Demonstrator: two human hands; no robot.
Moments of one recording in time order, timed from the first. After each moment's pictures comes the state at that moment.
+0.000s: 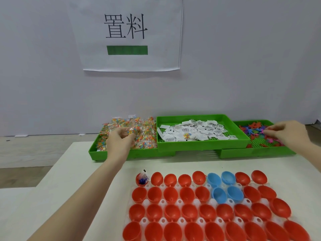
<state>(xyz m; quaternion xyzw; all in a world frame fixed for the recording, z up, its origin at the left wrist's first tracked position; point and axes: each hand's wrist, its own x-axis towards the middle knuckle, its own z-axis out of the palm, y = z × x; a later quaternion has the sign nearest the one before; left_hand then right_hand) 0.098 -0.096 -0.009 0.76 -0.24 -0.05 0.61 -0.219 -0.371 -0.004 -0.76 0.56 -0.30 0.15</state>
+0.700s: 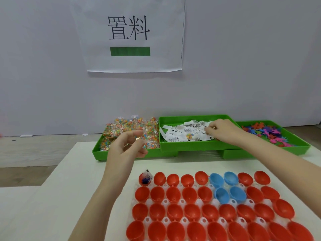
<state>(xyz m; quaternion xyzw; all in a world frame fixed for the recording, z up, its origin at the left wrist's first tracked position) 0.038 -0.045 0.018 0.63 -0.33 -0.13 0.69 -0.095 -0.290 0.019 -0.91 0.36 -0.12 0.17</state>
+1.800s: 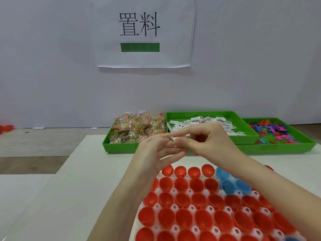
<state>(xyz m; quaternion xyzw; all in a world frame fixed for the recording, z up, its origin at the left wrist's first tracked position) -0.005 -0.033 0.040 0.49 -0.28 -0.40 0.72 -0.097 -0.148 0.046 -0.87 0.07 -0.34 0.35</state>
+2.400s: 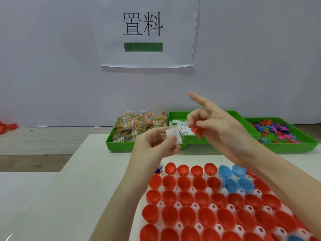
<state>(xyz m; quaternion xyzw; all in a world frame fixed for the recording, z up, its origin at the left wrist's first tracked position) -0.001 -0.027 0.039 0.55 -0.35 -0.26 0.71 -0.108 -0.141 0.070 -0.73 0.05 -0.27 0.63</state>
